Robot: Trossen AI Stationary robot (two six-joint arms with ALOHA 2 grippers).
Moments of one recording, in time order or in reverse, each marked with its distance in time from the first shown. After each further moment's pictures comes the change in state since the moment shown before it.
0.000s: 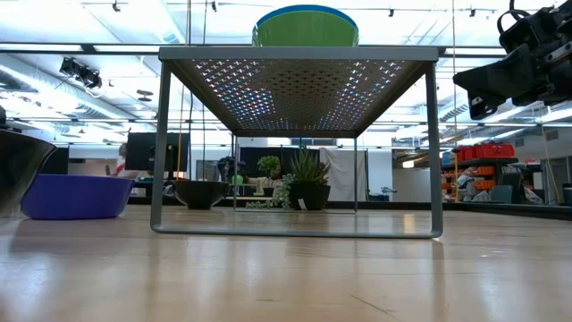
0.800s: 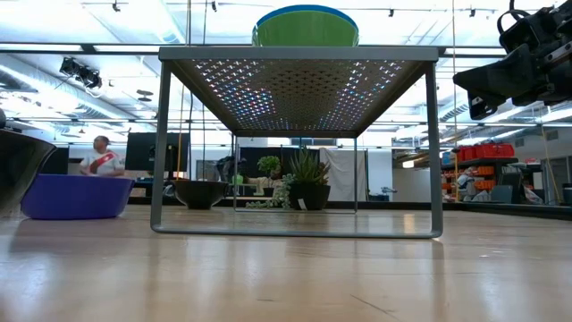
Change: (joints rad) left arm 0.374 0.269 0.317 -0.091 0.298 0.086; right arm 0.000 0.000 0.000 0.000 0.000 0.000
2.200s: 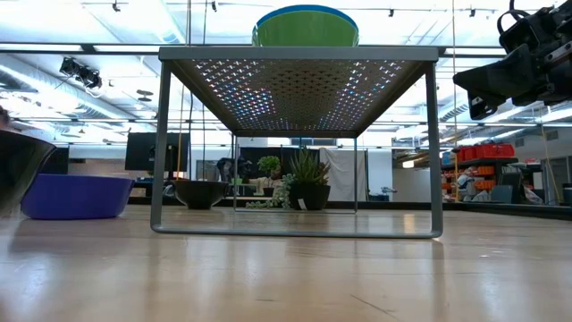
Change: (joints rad) left arm 0.374 0.402 0.688 -0.469 0.088 0.133; right arm 0.000 0.000 0.000 0.000 0.000 0.004
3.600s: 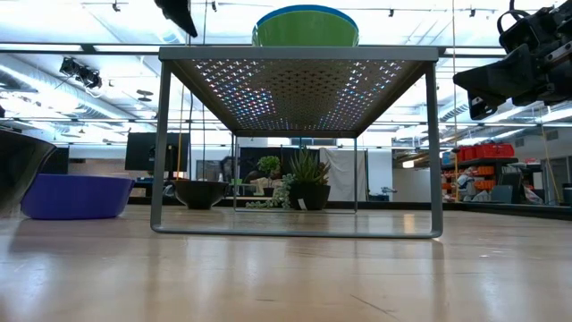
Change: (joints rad) left arm 0.026 0.162 -0.001 -0.361 -0.024 0.307; right arm 0.000 0.000 0.000 0.000 0.000 0.000
